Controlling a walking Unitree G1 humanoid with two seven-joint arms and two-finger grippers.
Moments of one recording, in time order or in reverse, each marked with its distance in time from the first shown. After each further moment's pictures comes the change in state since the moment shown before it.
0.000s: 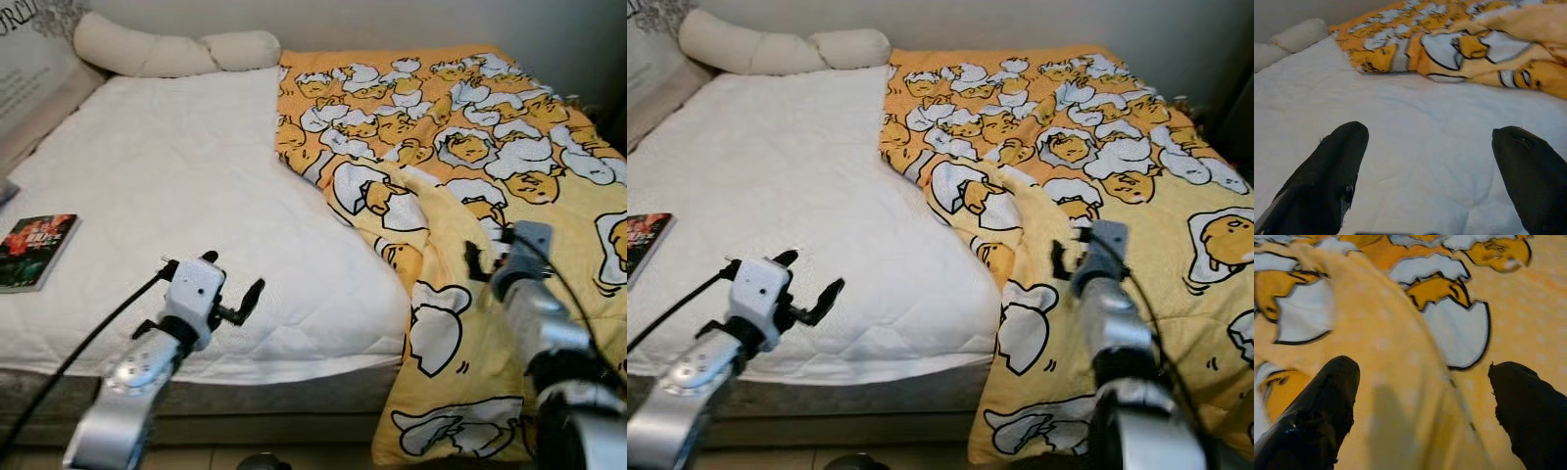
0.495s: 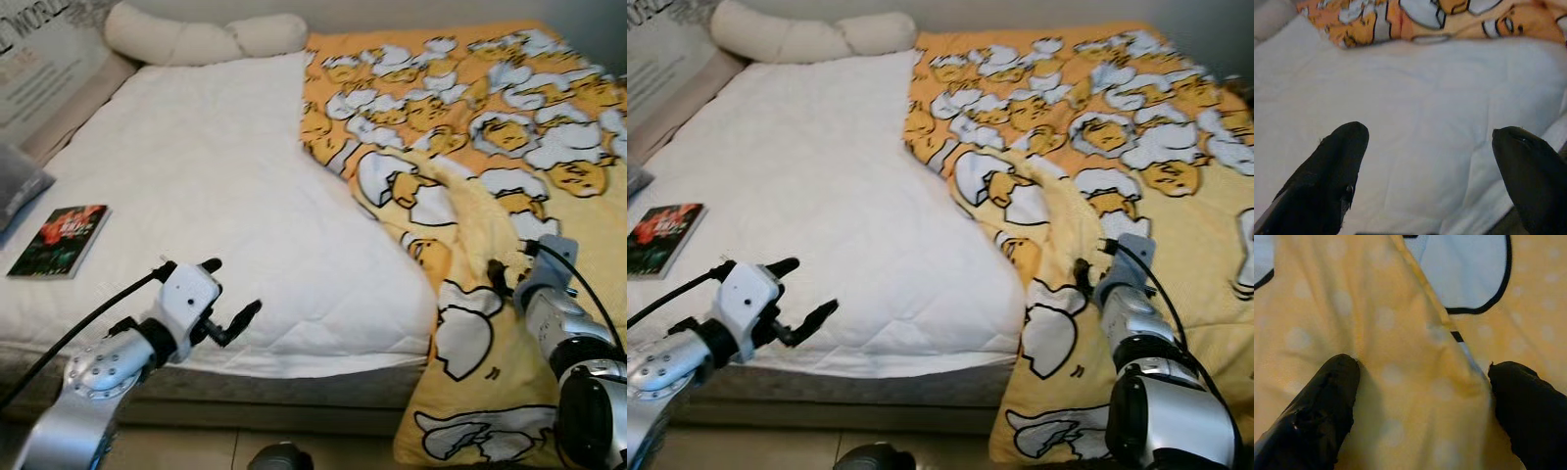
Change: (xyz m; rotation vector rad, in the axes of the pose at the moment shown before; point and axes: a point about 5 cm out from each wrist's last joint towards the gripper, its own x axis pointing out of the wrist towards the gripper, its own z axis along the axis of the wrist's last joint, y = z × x) left arm -0.022 0.009 0.011 0.122 0.071 -0.173; right arm 0.001 -0.033 -0.014 0.067 0.128 -0.114
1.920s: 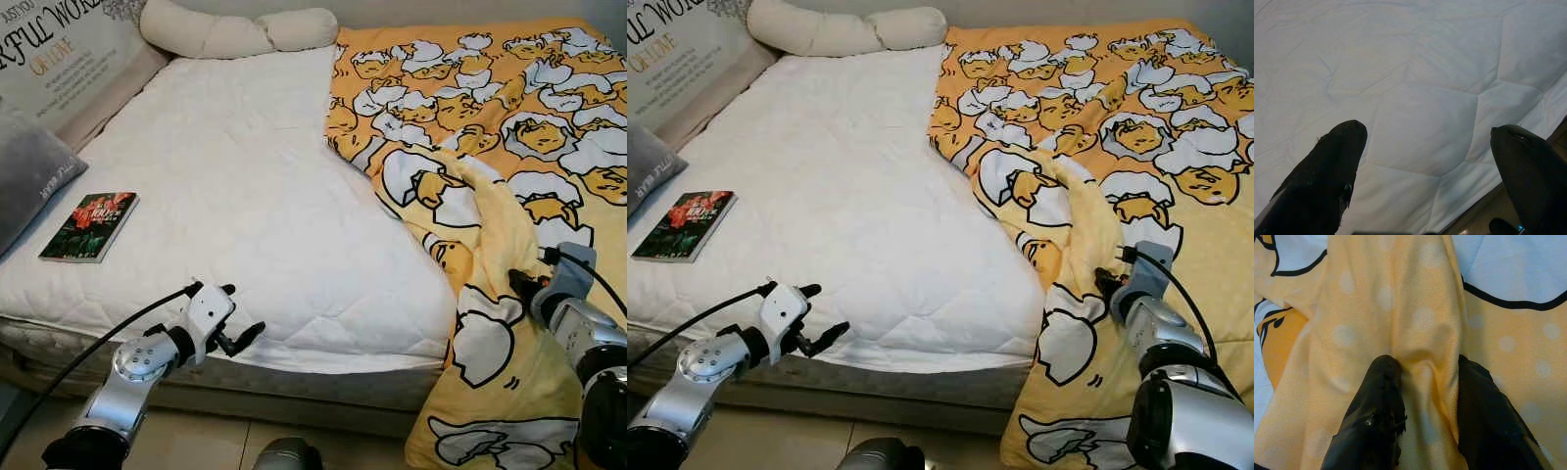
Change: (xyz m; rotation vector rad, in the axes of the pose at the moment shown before) left arm 0.053 0.003 -0.077 -0.012 0.067 -0.109; right arm -0.004 -0.023 -0.001 0.007 0.026 0.134
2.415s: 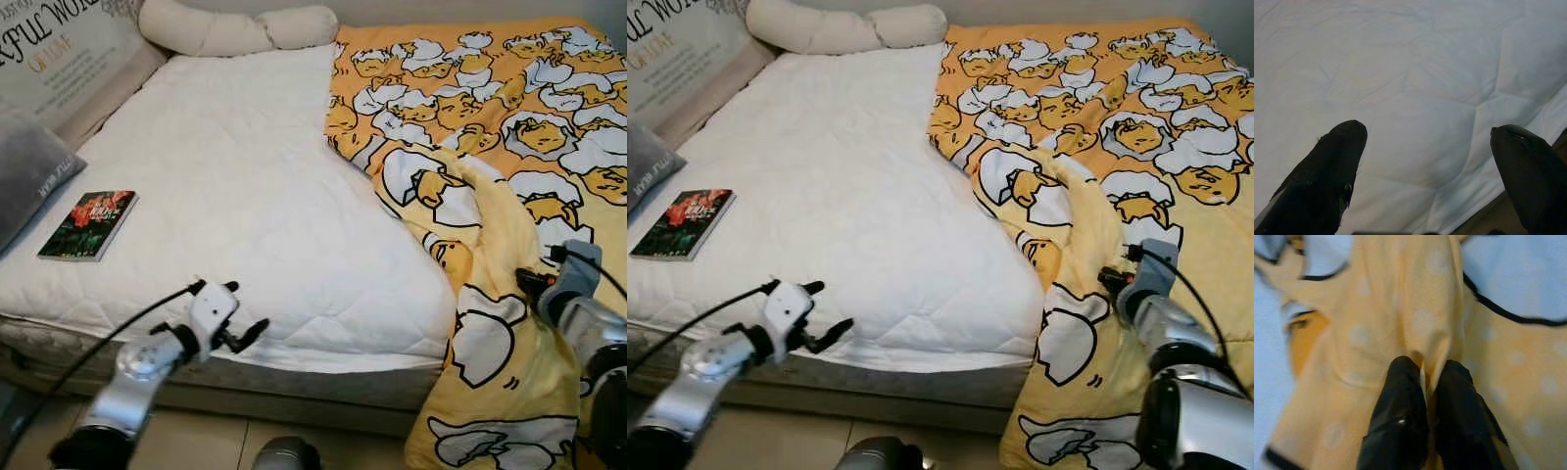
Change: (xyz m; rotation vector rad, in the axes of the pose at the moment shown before) left arm 0.008 -0.008 0.004 -0.024 -0.033 0.017; right arm -0.004 -0.005 0.008 -0.026 -0.007 0.127
